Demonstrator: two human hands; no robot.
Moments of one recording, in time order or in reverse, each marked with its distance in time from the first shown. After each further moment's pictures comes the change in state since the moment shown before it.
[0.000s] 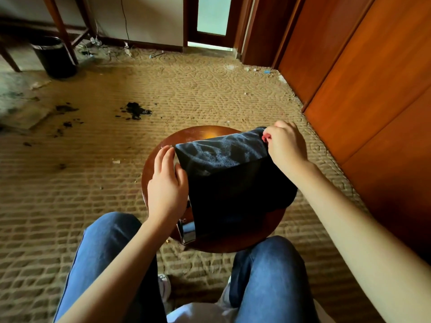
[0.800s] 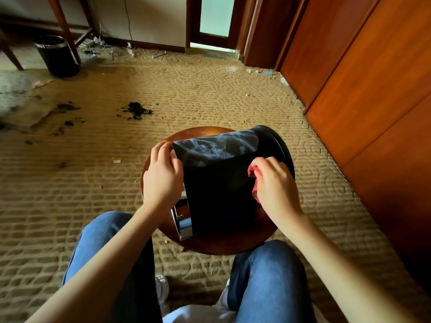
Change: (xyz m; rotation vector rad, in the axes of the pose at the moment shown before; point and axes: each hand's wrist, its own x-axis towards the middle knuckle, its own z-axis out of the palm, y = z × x) left_hand 0.022 0.003 -0.004 0.023 -0.040 -0.050; right_hand -0.085 -0.027 0.007 0.224 0.123 -0.101
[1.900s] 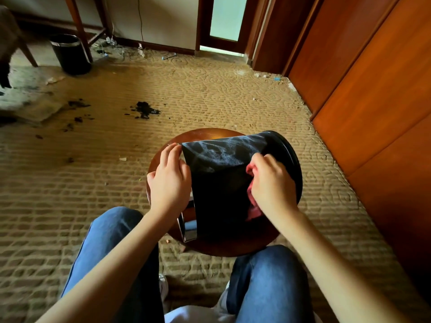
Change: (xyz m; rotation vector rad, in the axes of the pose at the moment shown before) left_hand -0.013 -0.004 0.004 0.110 0.029 0.044; right_hand 0.015 -0.022 -0.002 -0.084 -0.065 0.073
